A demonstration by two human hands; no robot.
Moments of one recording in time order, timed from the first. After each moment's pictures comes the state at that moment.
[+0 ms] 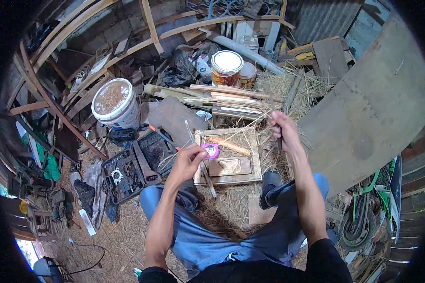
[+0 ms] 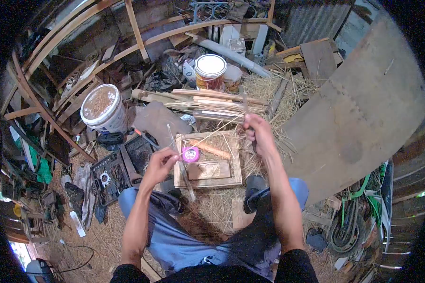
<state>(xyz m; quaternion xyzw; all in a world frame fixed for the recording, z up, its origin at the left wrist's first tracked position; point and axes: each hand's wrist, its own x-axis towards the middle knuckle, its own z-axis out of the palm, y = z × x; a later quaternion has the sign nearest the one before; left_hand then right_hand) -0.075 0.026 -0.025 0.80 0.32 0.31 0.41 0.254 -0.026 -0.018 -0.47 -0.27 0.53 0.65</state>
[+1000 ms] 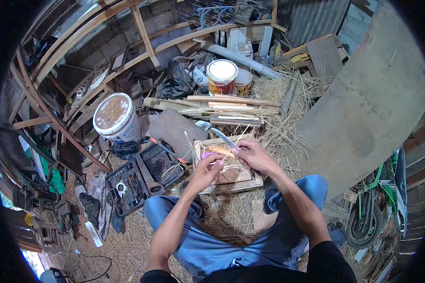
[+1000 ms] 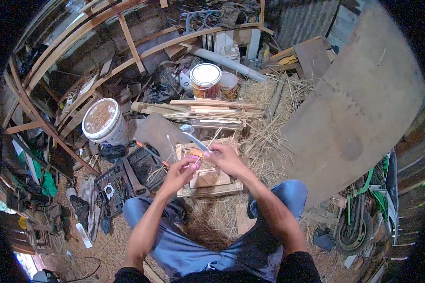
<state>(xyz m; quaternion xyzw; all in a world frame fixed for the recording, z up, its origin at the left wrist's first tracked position) -0.031 0.006 -0.040 0.62 0.32 0.25 0.68 0.169 -0.043 -0.008 -0.58 -0.48 0.51 0.41</state>
